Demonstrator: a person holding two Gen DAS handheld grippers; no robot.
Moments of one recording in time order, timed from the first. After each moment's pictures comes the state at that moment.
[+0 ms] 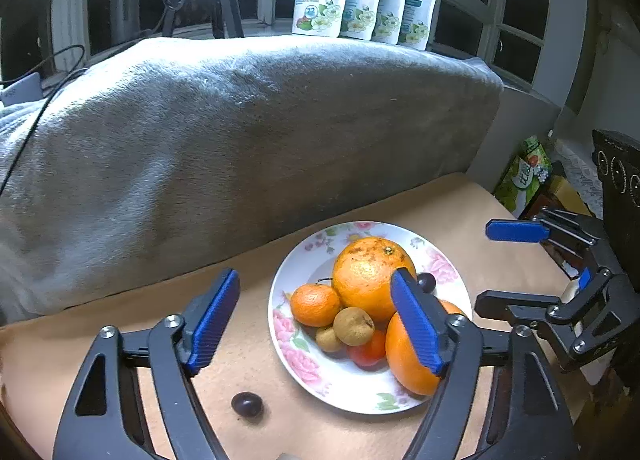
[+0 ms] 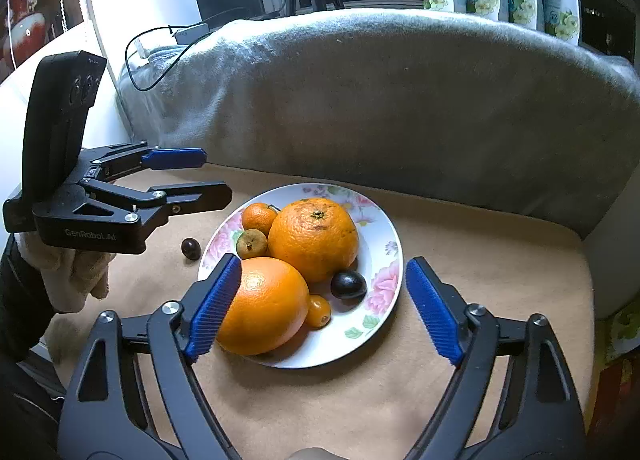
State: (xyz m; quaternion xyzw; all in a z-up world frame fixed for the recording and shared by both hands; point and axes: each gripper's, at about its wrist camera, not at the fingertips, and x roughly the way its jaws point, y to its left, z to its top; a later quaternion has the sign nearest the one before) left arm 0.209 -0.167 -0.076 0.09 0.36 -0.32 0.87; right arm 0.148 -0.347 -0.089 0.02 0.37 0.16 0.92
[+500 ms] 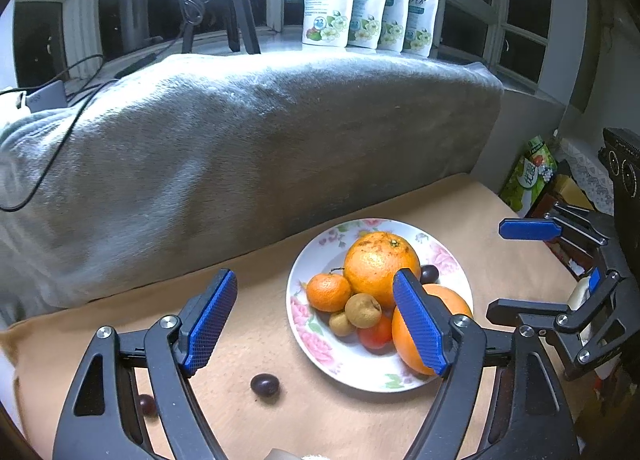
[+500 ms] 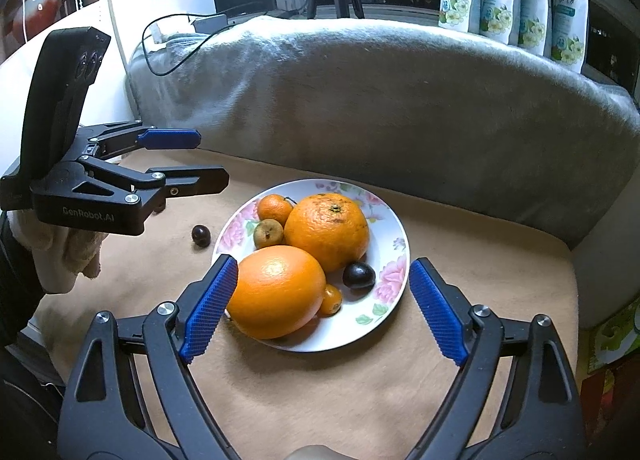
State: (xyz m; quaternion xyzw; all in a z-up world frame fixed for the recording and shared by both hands) left arm 0.193 -0.148 -0.062 0.10 0.35 -0.30 0.88; right arm 0.129 -0.328 -0.078 -0.01 0.37 0.16 0.92
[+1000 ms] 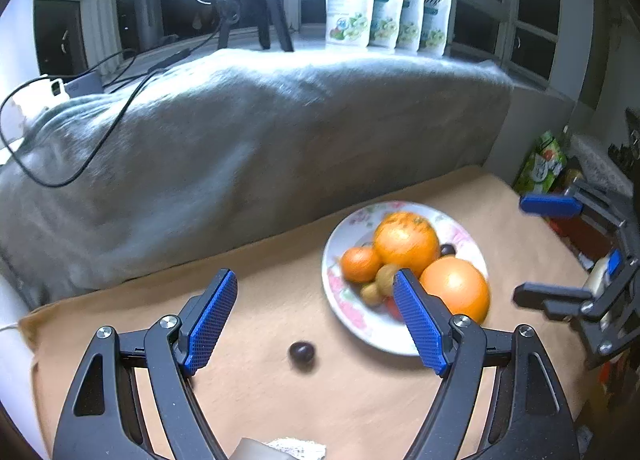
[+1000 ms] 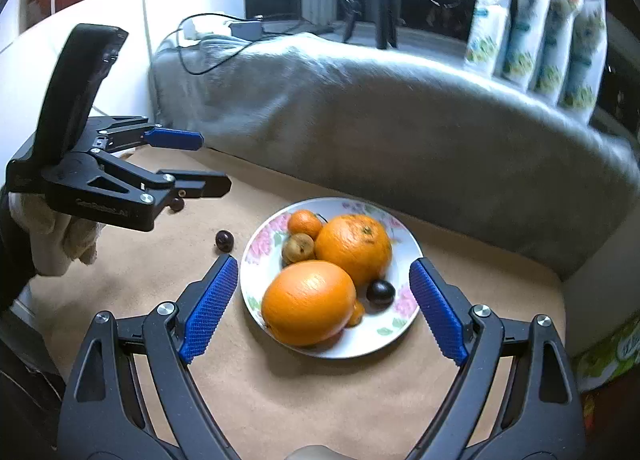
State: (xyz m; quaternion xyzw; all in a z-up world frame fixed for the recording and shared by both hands) left arm 0.183 -0.116 -0.059 0.11 0.36 -0.27 0.88; right arm 0.113 -0.292 -0.058 -0.07 0.33 0.17 0.93
